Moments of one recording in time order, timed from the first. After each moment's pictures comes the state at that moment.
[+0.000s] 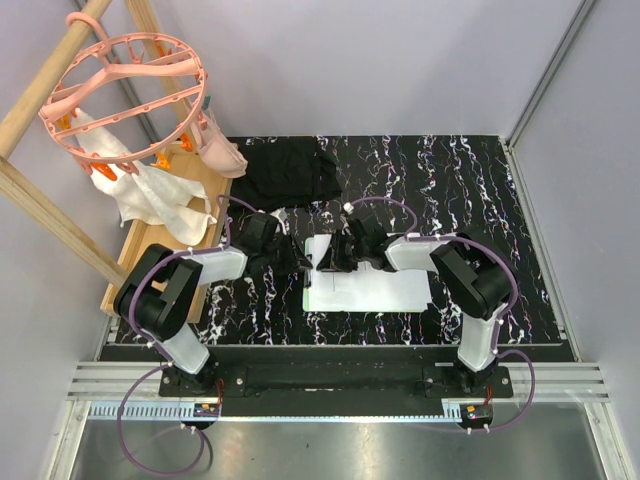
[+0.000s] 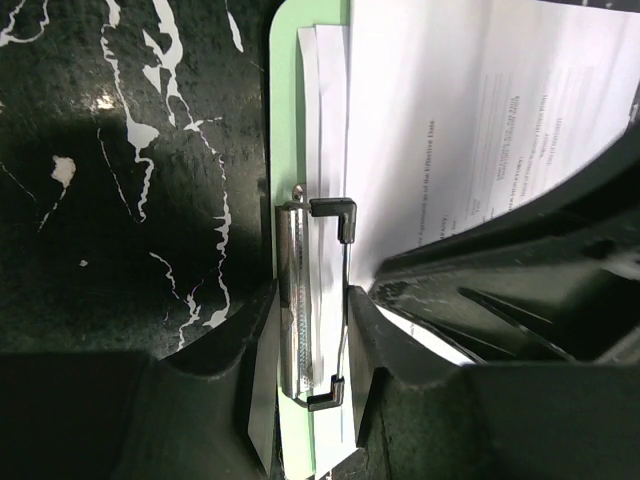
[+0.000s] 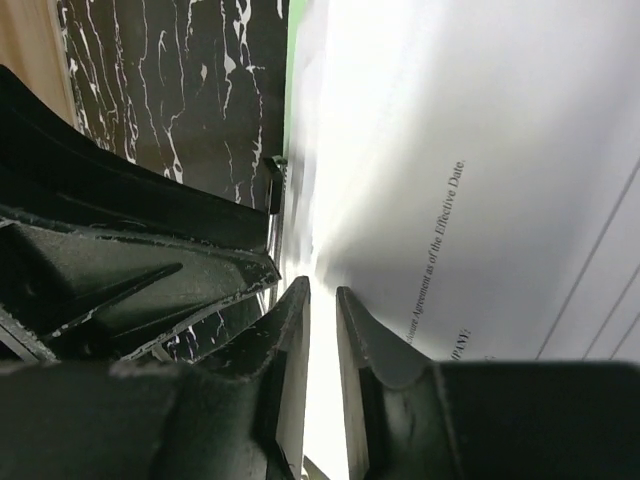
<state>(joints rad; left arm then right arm) -0.46 1.65 0.73 0.06 0.33 -0.75 0.66 1.88 0.96 0.16 -0.36 0.79</state>
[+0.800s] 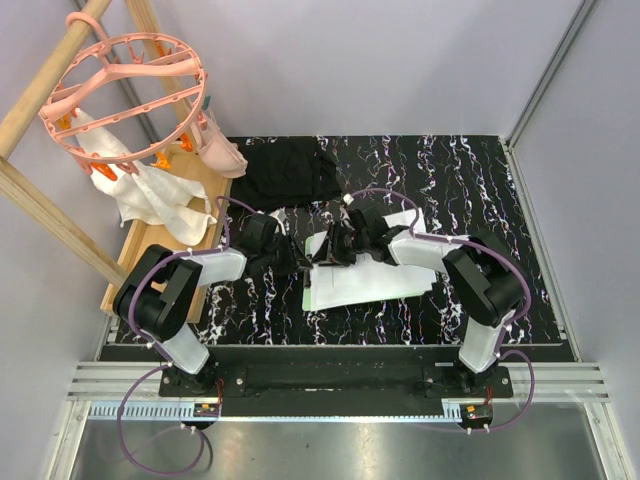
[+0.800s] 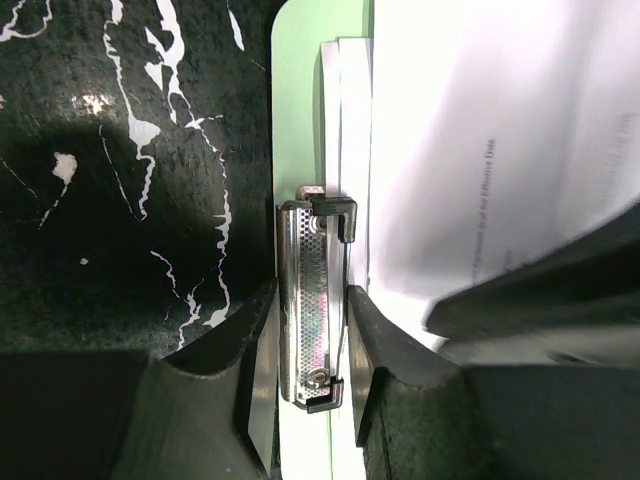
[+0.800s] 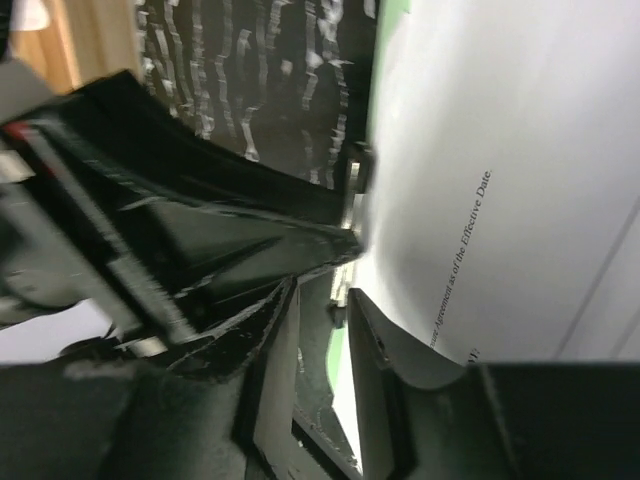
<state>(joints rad) -0.46 1.64 0.71 0.10 0.34 -0.76 0.66 1.82 1.02 0.06 -0.41 0.86</state>
